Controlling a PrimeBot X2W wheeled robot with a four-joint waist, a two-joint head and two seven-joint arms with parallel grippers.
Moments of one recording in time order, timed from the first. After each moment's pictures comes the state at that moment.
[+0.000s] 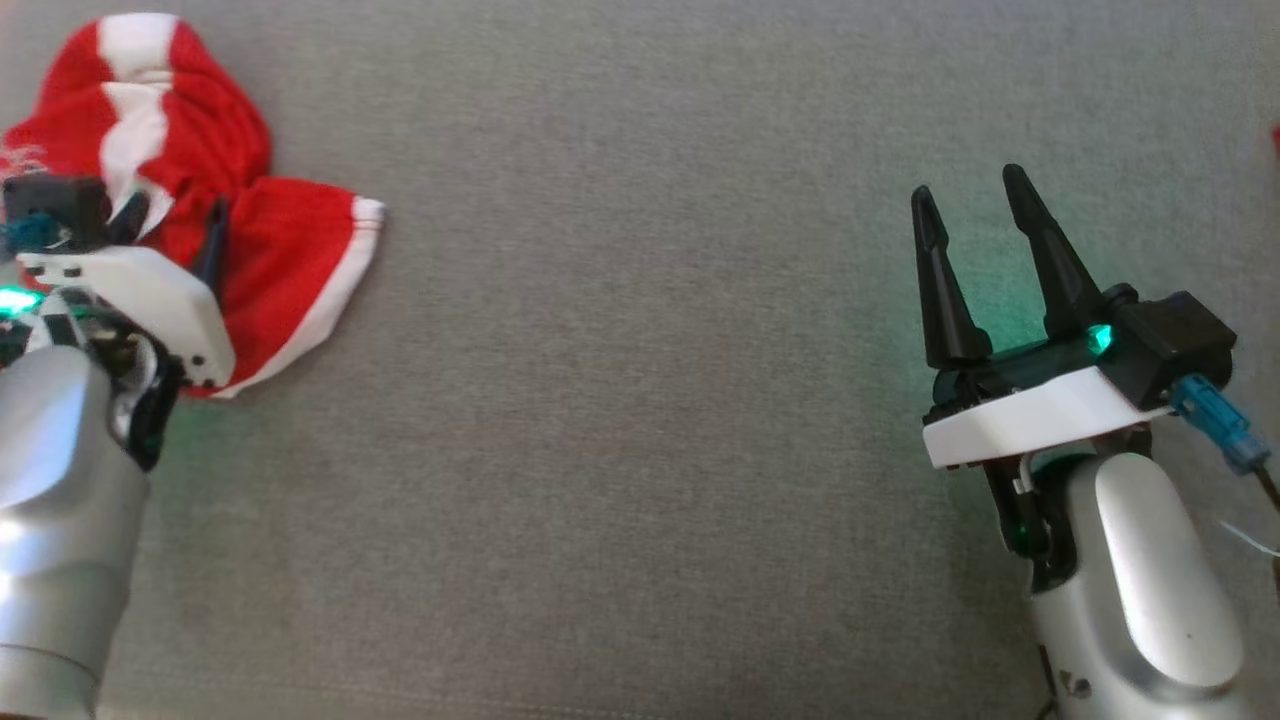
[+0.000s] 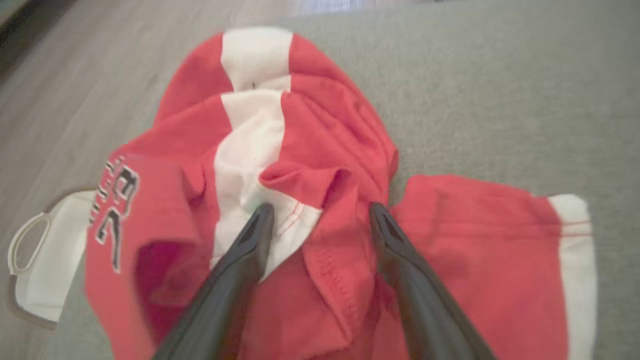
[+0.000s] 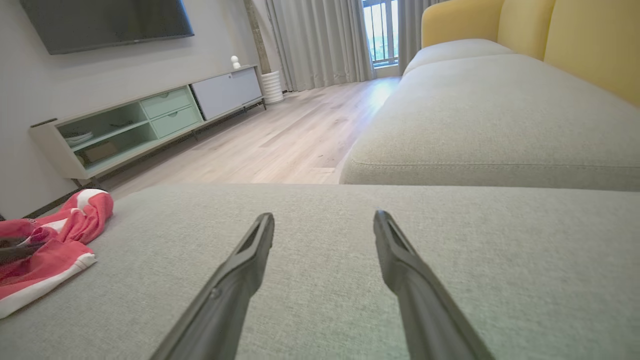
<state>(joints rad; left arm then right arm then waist) -0.77 0.37 -0.30 0.84 -0.40 -0.13 0.13 -0.28 -0.05 0.13 0.07 0.14 0.13 -0.09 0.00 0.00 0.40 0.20</state>
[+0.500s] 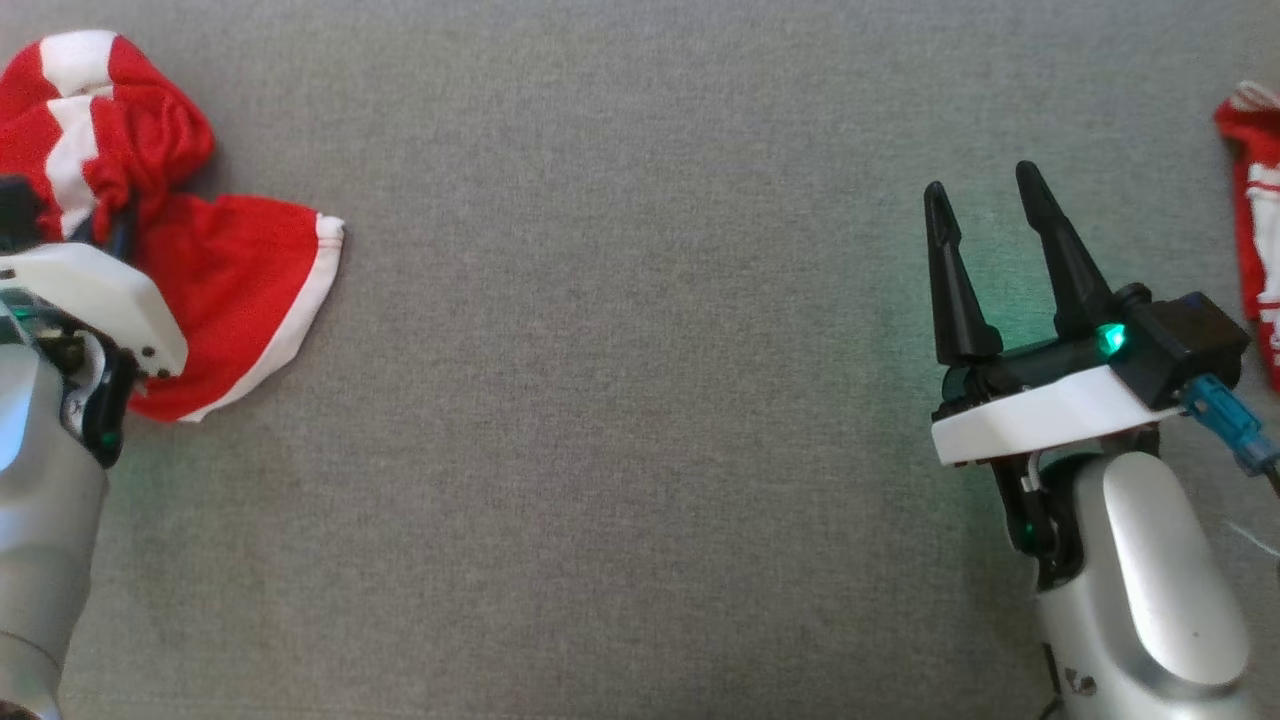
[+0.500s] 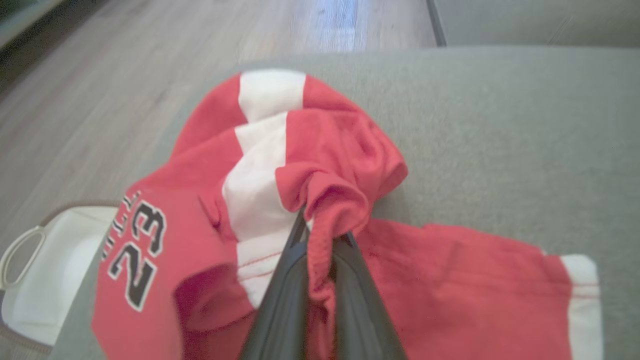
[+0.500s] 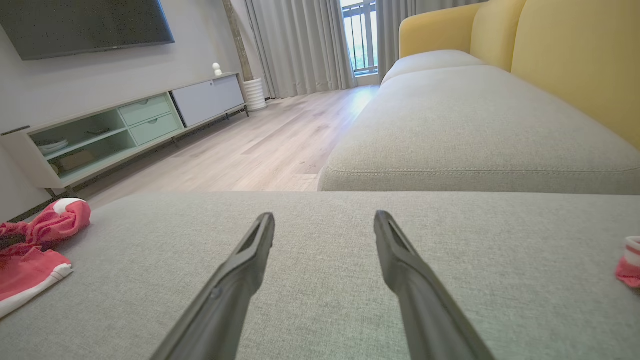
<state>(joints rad) -0.85 0.43 -0.42 0.99 -0.58 -0.13 0.08 -0.29 -0.05 0.12 0.07 0.14 0.13 -0.09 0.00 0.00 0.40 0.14</state>
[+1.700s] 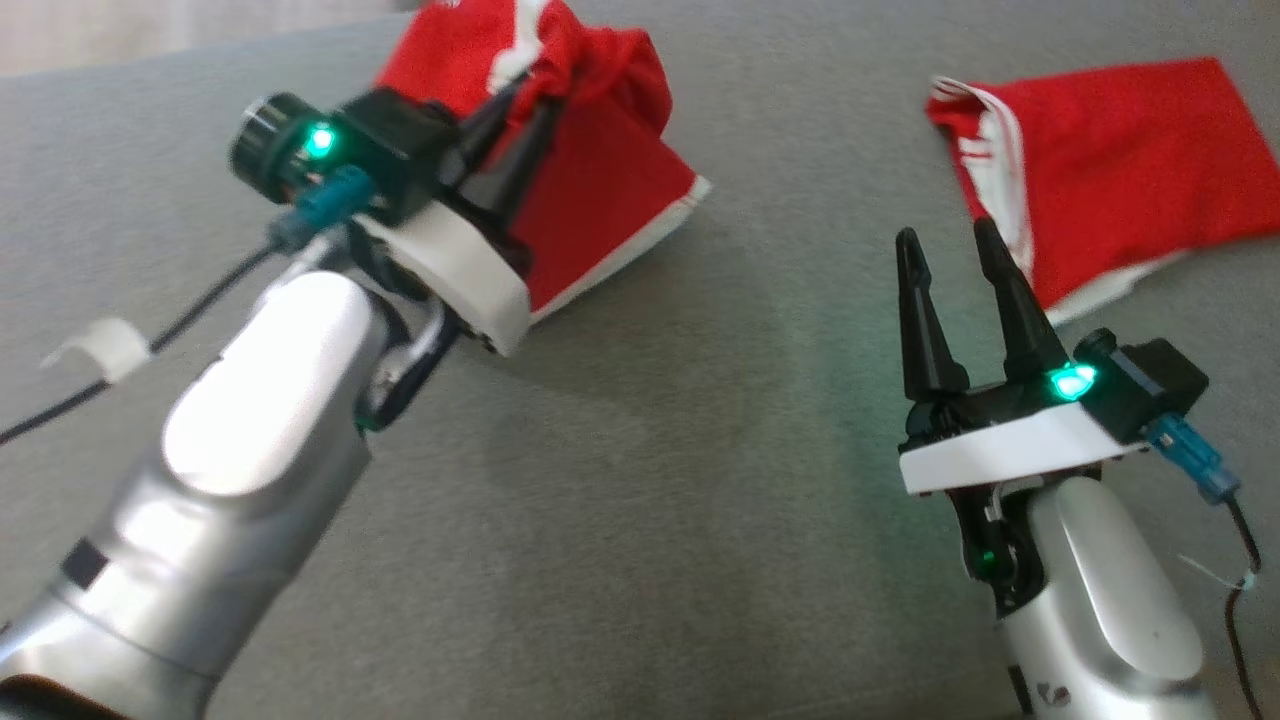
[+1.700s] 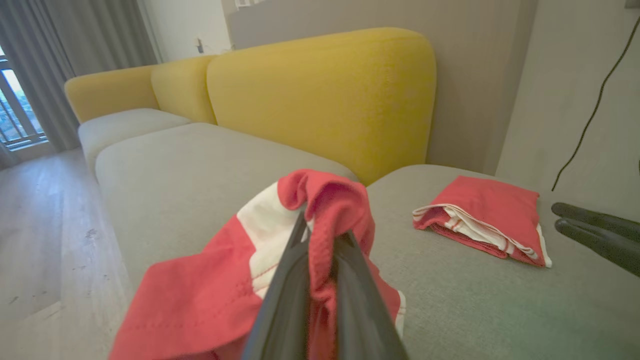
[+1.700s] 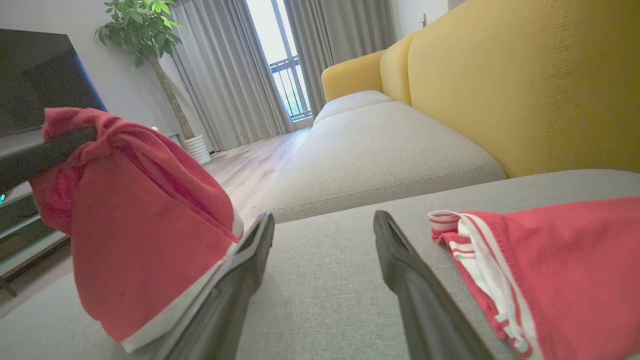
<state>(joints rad) -0.83 0.33 -0.72 0.27 -0.51 -0.09 0.07 -0.28 -0.05 0.19 0.24 0.32 0.13 -0.24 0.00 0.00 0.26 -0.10</state>
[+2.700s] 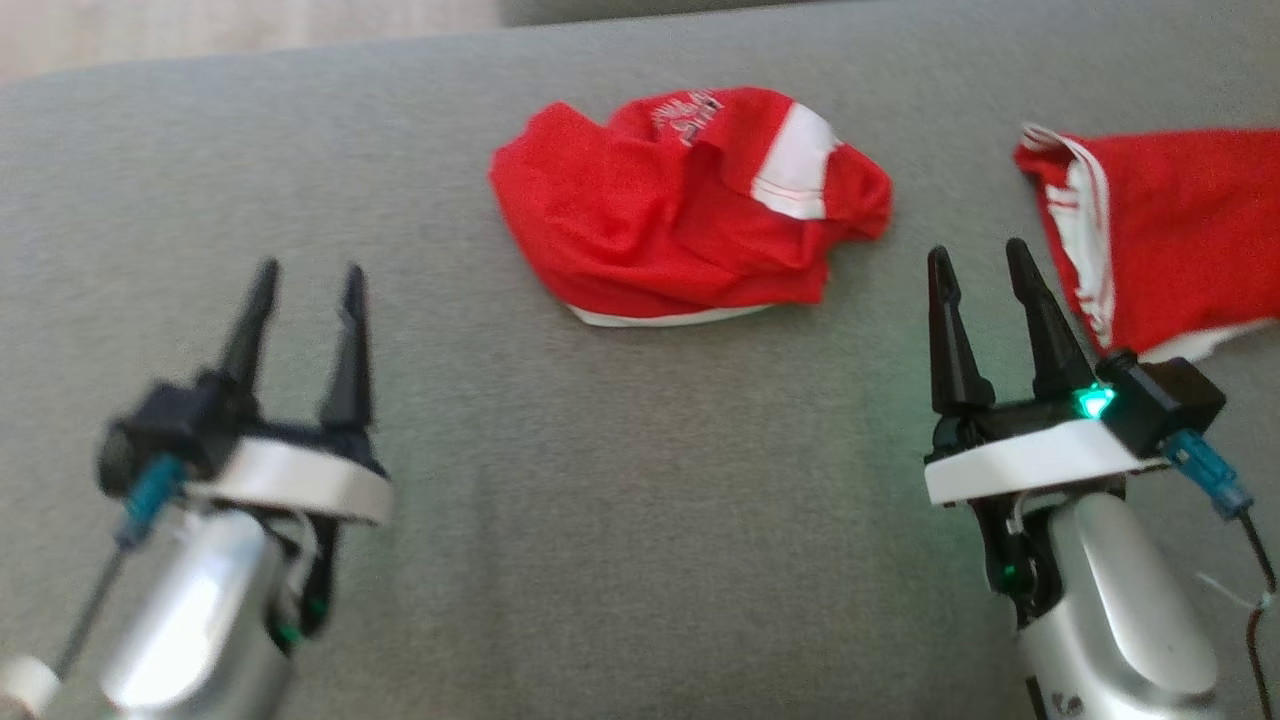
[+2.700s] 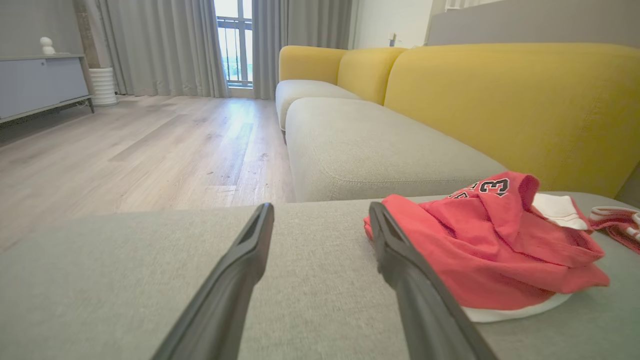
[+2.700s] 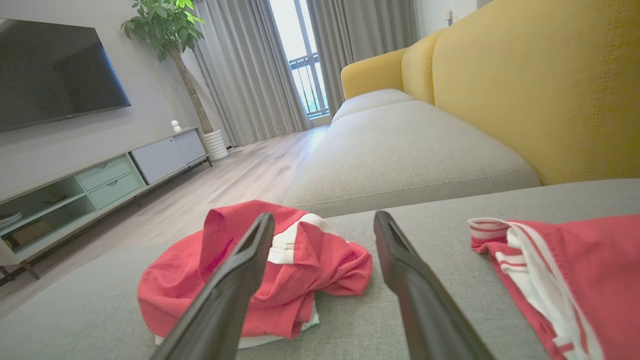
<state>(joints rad) -0.42 0.39 -0.48 0.33 -0.59 0.07 -0.25 -0.27 -0.05 0.14 0.28 0.29 0.13 -0.25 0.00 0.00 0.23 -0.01</state>
